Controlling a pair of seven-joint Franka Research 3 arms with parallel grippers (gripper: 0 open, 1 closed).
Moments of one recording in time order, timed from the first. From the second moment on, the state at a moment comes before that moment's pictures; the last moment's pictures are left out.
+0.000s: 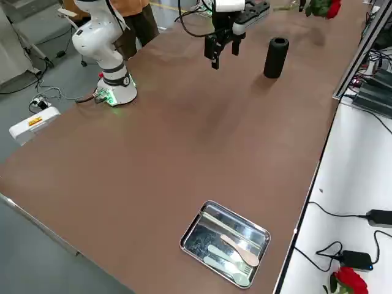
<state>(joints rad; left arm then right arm) 0.10 0.20 -0.16 -2.05 0.01 2.37 -0.37 0.06 0.07 -0.16 -1.59 0.02 1.70 0.16</state>
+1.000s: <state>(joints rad) -0.01 0.12 -0.50 -1.75 0.60 2.11 -1.55 0.06 0.07 -0.16 -1.59 0.02 1.71 0.16</state>
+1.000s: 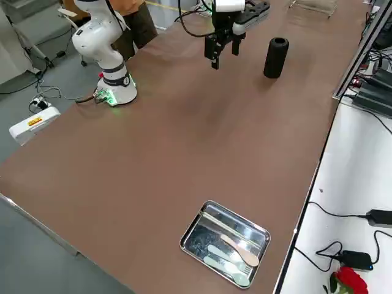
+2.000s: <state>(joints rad) -0.38 0.34 -0.50 -1.66 1.57 1.96 -2.13 0.06 0.08 -0.16 -1.59 0.02 1.72 0.16</state>
